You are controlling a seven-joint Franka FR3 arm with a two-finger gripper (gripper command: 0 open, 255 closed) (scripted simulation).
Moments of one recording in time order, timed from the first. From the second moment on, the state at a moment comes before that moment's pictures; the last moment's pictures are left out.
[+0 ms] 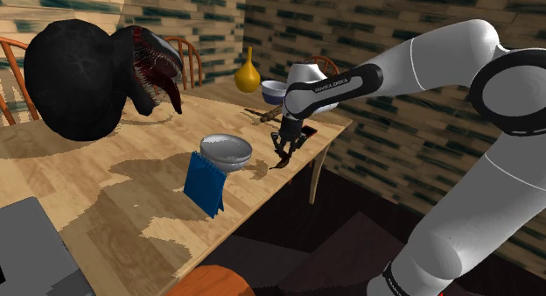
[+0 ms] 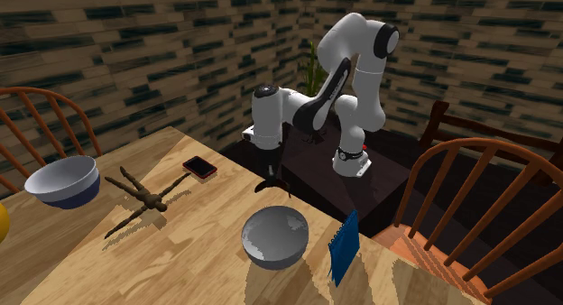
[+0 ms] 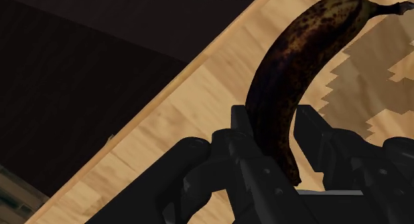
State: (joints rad) arm -0.14 -0.05 0.17 -2.23 0.01 2.18 0.53
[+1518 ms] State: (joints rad) arm -0.15 -0.14 0.16 -2.00 0.02 1.87 0.52
